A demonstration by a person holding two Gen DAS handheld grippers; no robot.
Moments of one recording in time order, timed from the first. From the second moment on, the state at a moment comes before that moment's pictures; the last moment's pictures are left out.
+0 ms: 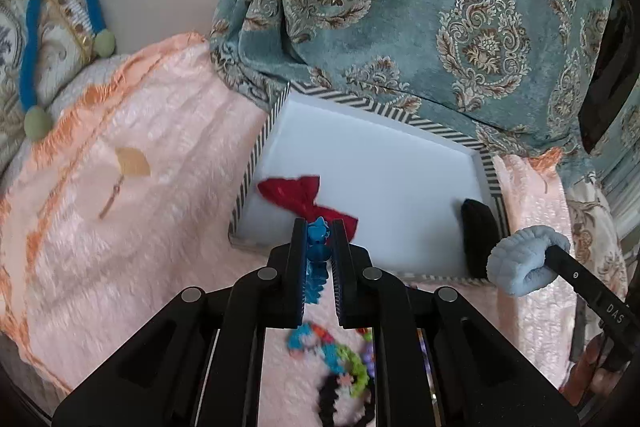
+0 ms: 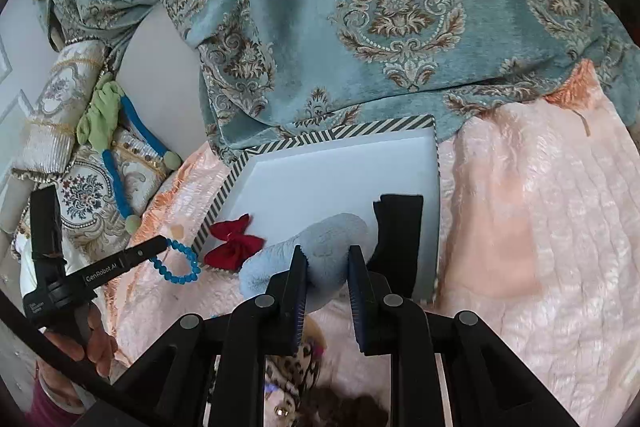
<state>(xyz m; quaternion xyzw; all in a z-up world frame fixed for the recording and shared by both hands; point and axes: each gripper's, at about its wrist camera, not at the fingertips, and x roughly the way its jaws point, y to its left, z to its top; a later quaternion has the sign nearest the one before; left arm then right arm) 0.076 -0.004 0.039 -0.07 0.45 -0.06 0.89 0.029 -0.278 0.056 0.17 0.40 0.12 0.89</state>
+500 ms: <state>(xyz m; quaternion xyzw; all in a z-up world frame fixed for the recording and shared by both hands) 0.162 -0.007 0.024 -0.07 0.46 -0.05 0.88 0.119 -0.298 0.036 0.18 0.42 0.09 0.89</state>
